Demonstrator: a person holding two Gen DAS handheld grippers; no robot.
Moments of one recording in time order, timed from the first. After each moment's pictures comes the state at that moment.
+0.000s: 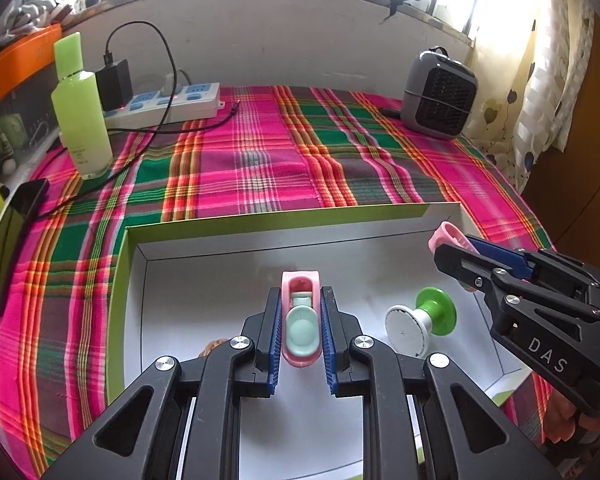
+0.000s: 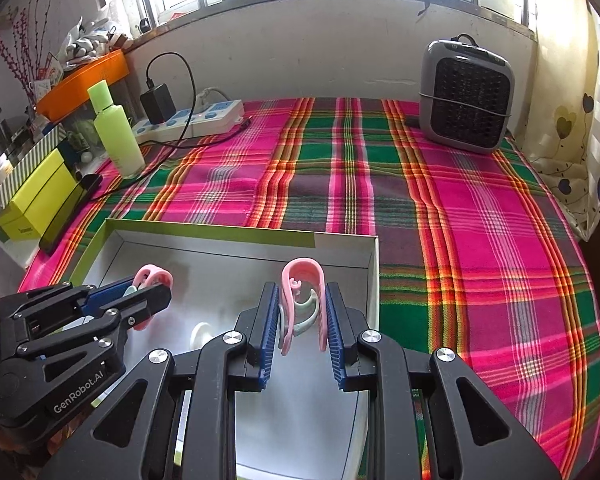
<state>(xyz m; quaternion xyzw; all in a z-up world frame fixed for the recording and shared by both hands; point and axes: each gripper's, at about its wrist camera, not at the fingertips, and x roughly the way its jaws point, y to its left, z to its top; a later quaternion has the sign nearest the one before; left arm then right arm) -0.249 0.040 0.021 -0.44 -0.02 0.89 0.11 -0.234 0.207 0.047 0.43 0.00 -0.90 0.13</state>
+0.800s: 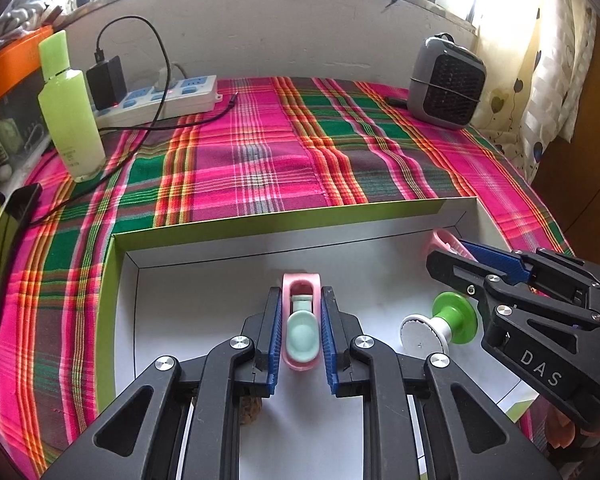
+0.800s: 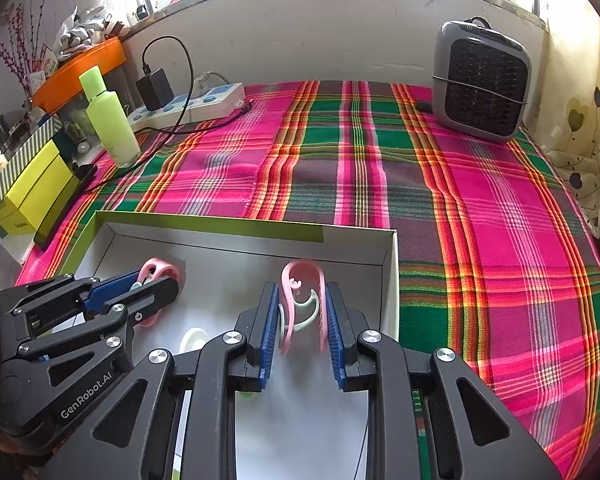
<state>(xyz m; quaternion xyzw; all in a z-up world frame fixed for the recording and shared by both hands) -0.262 0.044 0.013 -0.45 0.00 0.89 0.10 -0.246 0.200 0.035 0.45 0.00 -0.88 0.14</state>
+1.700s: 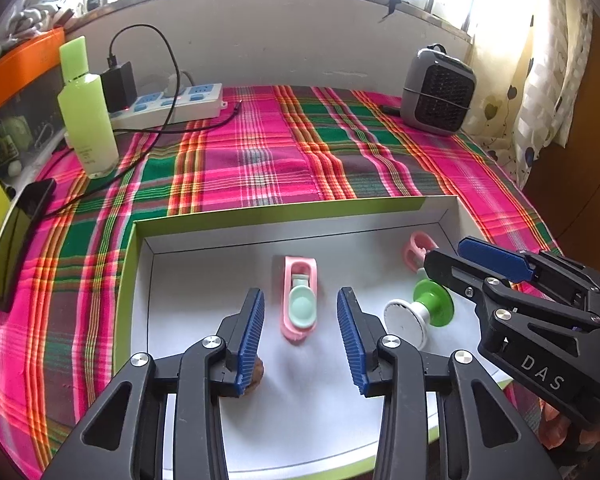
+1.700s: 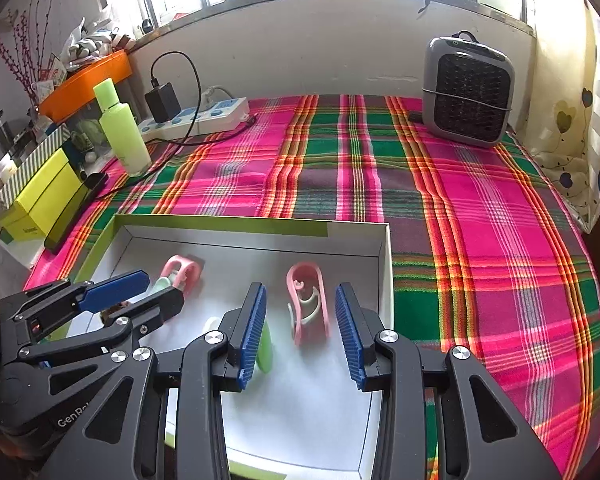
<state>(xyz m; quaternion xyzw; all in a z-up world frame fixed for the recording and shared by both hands) -0.237 0.039 0.026 -0.44 -0.01 0.89 0.10 -0.222 0.201 0.049 0.42 -0.01 -0.90 0.13</state>
